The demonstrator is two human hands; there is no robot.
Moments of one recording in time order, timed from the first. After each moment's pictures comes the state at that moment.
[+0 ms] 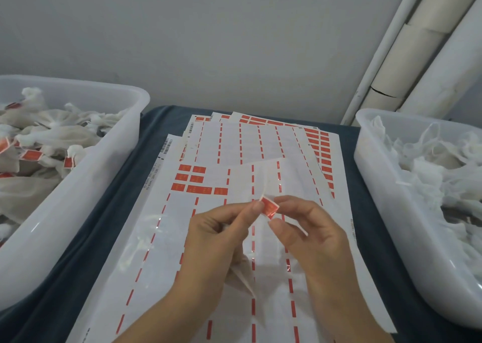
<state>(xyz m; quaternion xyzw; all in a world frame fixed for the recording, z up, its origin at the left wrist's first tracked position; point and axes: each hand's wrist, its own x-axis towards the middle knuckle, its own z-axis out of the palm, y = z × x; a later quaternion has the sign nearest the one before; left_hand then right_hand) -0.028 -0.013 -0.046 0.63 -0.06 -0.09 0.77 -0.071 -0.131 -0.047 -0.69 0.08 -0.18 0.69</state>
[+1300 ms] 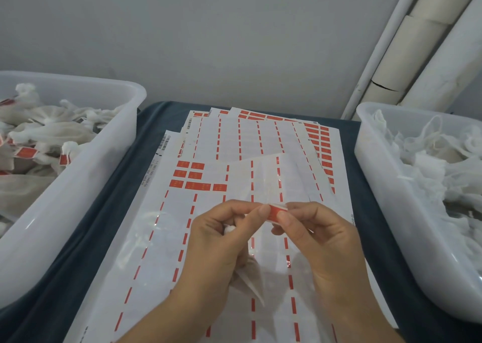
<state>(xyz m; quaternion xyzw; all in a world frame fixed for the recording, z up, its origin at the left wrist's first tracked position) -0.034 -0.017 -0.044 0.60 -0.04 -0.12 0.79 -0.073 -0.134 -0.045 -0.70 0.09 -0.21 0.68</state>
